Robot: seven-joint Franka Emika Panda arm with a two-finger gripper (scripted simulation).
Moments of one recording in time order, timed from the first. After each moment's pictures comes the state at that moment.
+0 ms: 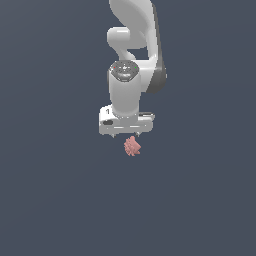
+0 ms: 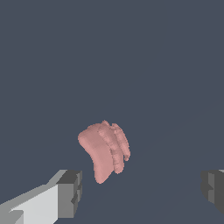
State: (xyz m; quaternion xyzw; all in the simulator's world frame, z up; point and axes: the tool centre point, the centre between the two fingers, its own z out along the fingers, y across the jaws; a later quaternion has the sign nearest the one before) arm -0.010 -0.009 0.165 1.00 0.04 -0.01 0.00
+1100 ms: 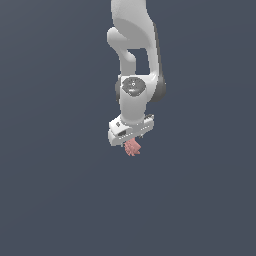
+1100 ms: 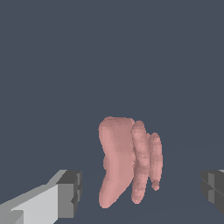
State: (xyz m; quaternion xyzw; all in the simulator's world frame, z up) arm -0.024 0.016 0.107 0.97 0.24 0.00 0.00
